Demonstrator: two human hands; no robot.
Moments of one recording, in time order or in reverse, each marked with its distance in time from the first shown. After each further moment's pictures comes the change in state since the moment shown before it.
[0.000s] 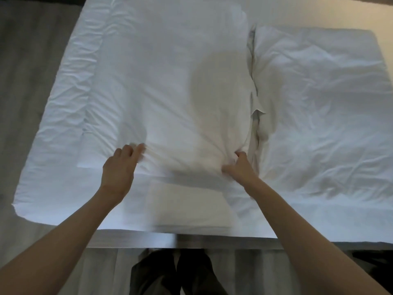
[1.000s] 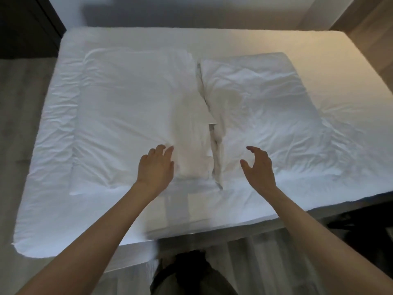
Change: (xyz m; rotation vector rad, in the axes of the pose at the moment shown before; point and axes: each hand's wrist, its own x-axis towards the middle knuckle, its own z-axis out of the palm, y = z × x) left_hand -0.002 0.147 -0.117 -0.011 -0.044 0.212; right_hand -0.112 0.034 -0.113 -0.199 0.503 -0.270
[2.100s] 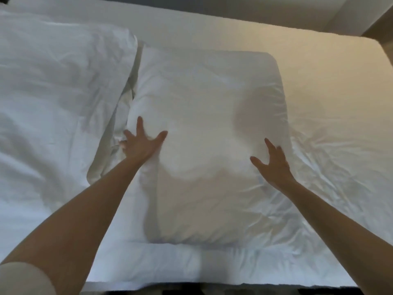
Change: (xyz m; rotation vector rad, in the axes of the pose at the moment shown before) left_hand 0.282 0.232 0.121 -0.609 -0.045 -0.818; right_hand 0.334 0.262 -0.127 -0.189 -0.330 0.075
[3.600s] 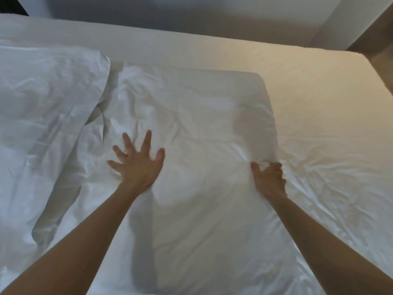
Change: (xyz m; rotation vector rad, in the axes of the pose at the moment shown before) left_hand 0.022 0.064 0.051 0.276 0.144 0.212; right_hand 0.095 0.003 -0.010 0.133 0.227 0.340
